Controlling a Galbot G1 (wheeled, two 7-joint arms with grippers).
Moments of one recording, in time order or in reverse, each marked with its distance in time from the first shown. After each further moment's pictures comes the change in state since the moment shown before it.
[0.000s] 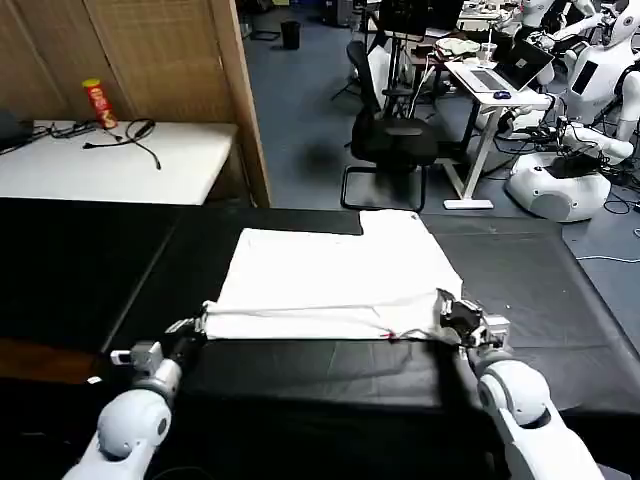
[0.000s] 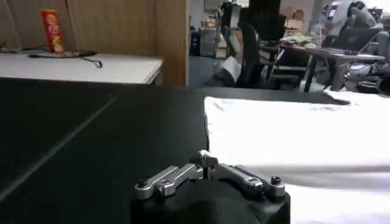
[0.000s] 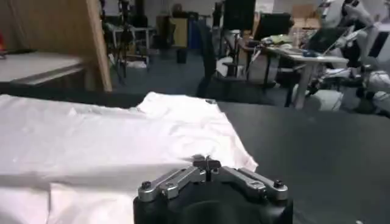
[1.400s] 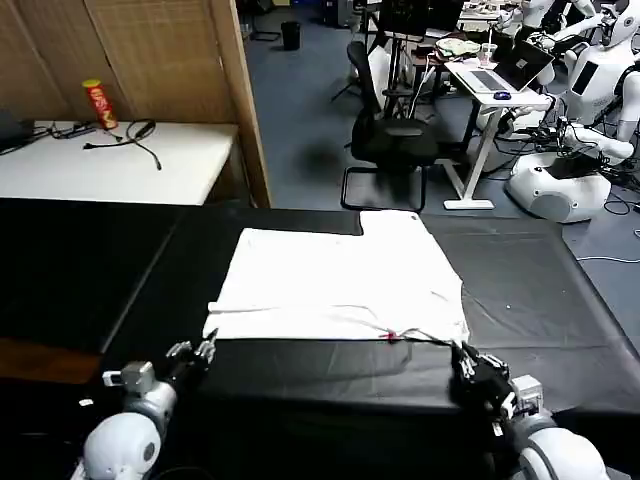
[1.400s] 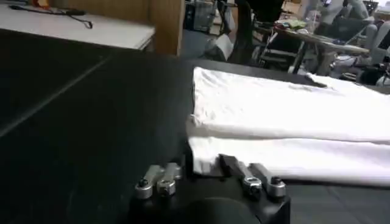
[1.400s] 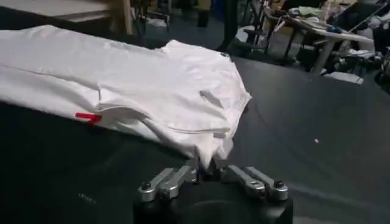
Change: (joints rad) left arm 0.116 0.020 -0.034 -0.071 -0.136 0.056 0.022; right arm -0.341 -0.036 0.139 0.156 -0.128 0.073 -0.066
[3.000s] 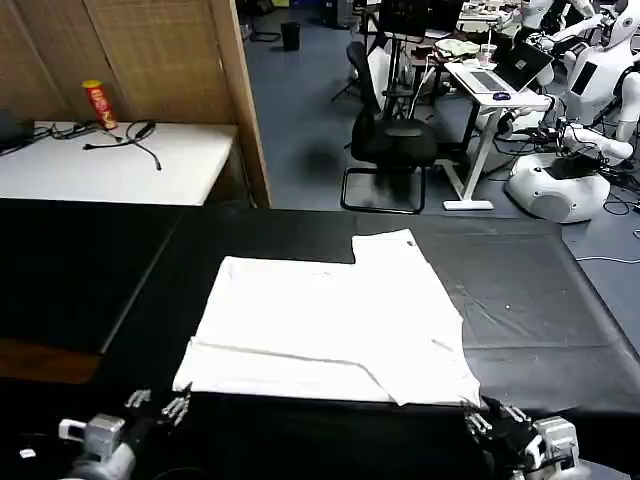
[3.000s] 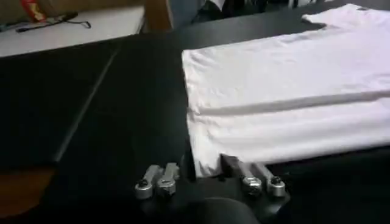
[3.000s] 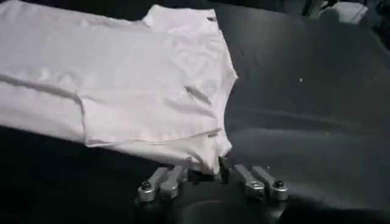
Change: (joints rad) left arm 0.400 0.113 -0.173 -0.359 0.138 0.148 -0.069; right arm -0.258 0.015 0.180 0.400 0.261 -0.309 0.127
